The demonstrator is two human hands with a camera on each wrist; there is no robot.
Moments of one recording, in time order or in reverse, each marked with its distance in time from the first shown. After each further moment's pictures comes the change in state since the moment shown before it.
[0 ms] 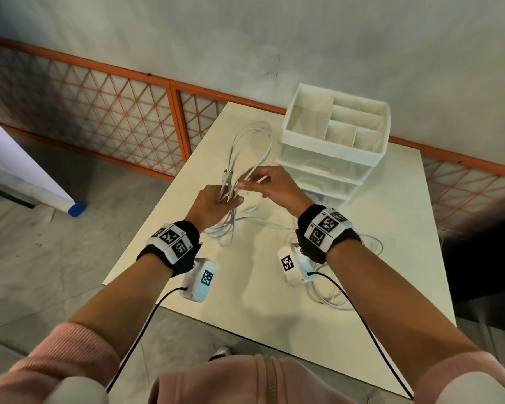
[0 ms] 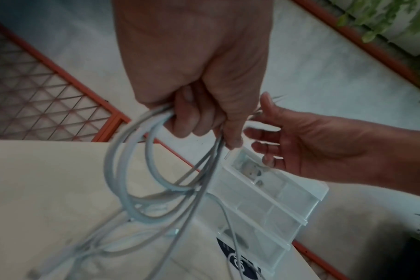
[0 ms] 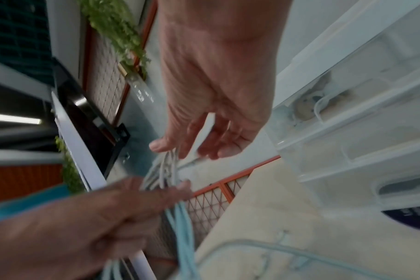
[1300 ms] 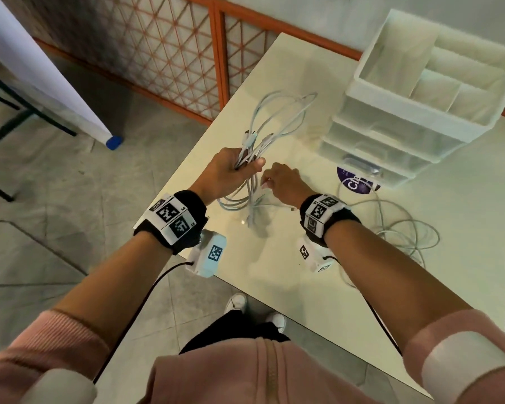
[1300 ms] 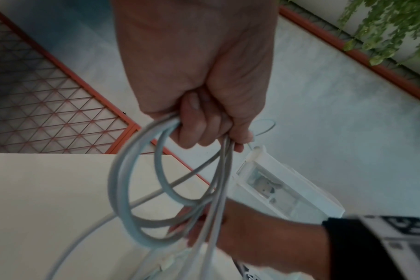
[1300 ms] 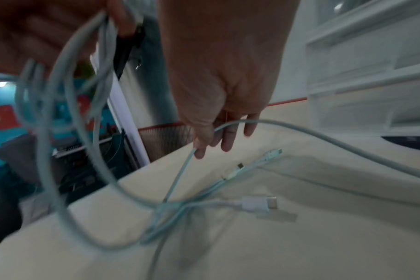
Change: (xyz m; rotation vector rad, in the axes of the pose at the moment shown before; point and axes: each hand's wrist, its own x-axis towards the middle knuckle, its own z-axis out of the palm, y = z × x) left_hand -0.016 -0.028 -0.027 -0.032 -0.020 0.035; right_hand 0.043 0.083 0.089 -0.789 -0.335 -0.043
